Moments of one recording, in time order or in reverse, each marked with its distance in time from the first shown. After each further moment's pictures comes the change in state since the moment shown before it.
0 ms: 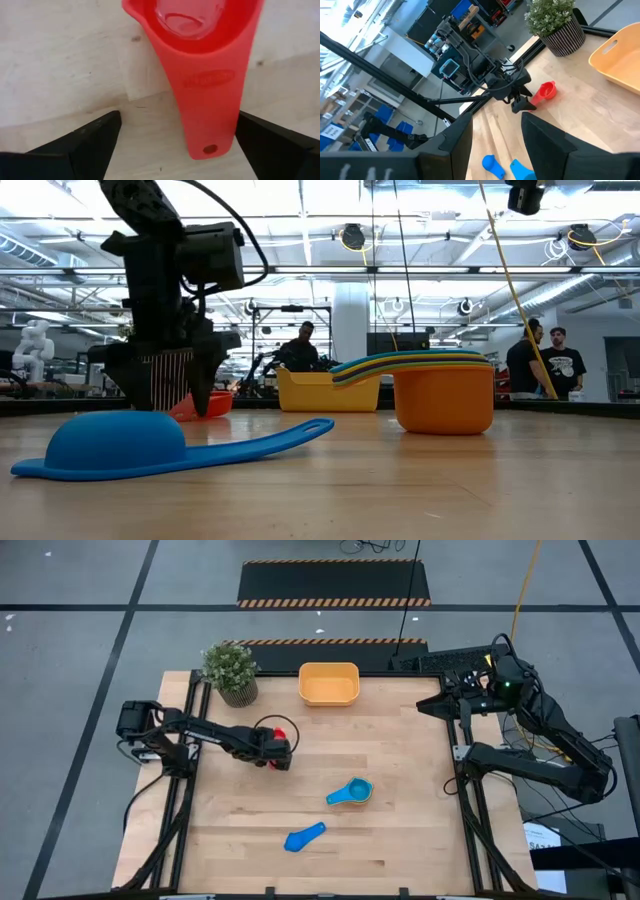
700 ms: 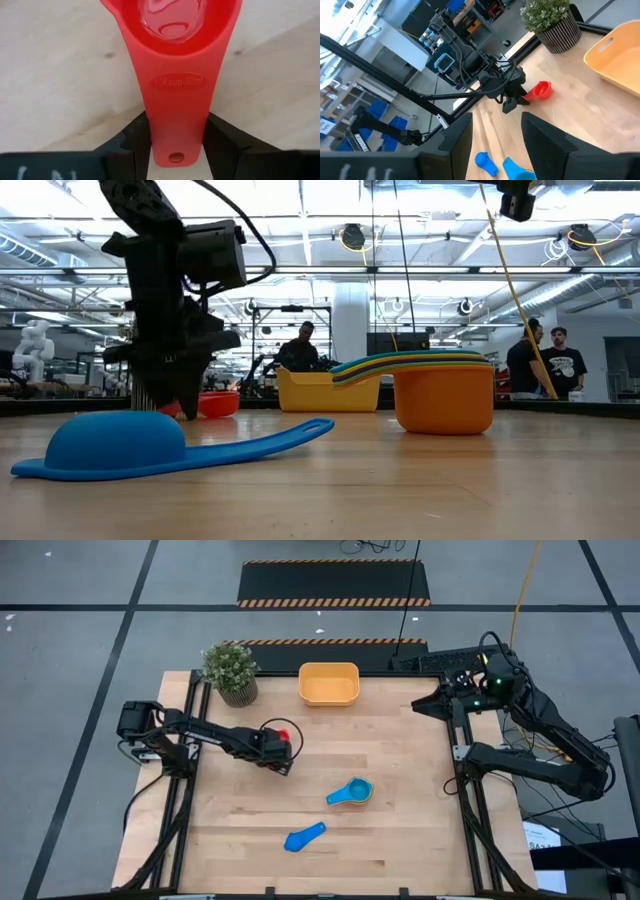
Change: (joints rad) left arm -0.016 0.001 0.004 0.034 -0.013 0.195; right arm 0.000 0.037 0.000 0.000 0.000 -0.037
